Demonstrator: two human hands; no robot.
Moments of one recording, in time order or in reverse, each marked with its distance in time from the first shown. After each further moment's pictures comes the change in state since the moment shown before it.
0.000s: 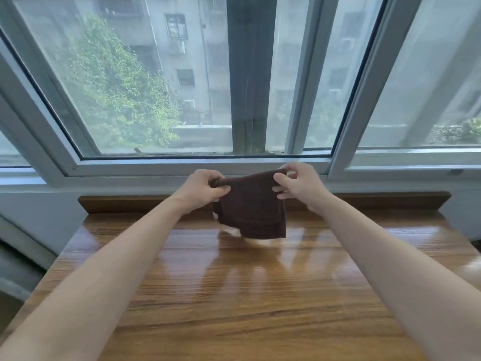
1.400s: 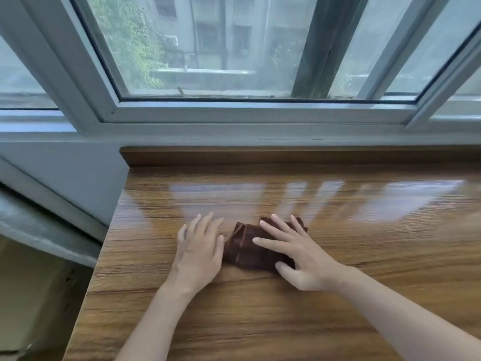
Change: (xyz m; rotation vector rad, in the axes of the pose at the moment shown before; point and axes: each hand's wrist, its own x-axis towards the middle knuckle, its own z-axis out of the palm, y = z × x) left_hand -0.213 -0.199 -0.030 0.471 0.011 -0.126; right_hand -0.145 0.085 0.235 -0.714 -0.554 -0.350
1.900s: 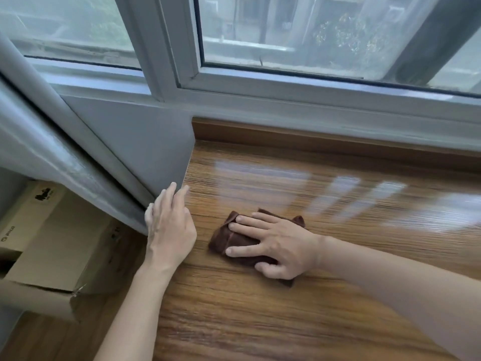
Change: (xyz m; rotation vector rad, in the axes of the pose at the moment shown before) left_hand -0.026 -0.166 -0.062 0.012 0.247 -0.356; right_hand 0.155 -0.091 0.065 -0.407 -0.293 -0.587
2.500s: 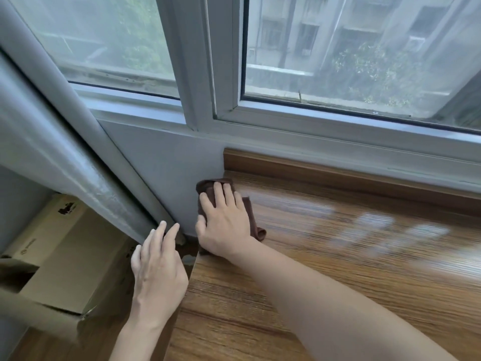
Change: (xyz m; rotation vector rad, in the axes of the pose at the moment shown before) left_hand 0.005 -0.069 -0.006 0.056 0.069 -0.113; right_hand 0.234 0.007 -0.013 0.101 0.330 0.711
